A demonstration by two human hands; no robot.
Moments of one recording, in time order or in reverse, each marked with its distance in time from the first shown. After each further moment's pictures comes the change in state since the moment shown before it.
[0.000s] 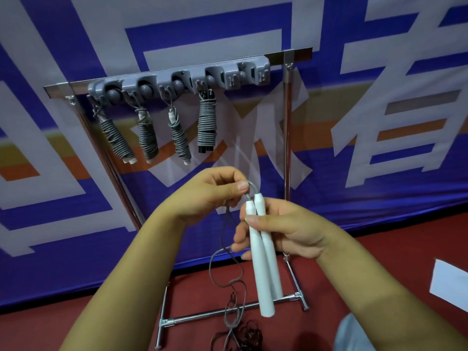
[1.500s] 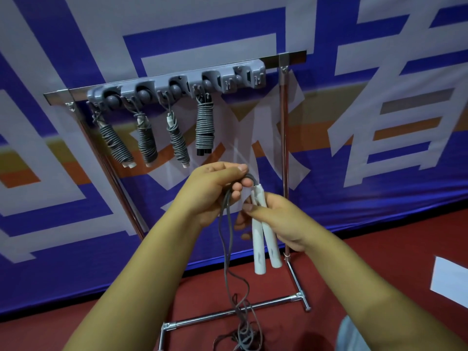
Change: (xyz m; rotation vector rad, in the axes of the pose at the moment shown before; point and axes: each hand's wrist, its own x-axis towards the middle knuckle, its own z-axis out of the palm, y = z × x) left_hand 0.002 0.026 0.031 -0.317 0.355 -0.150; right_hand 0.021 0.012 -0.009 -0.262 0.384 -0.116
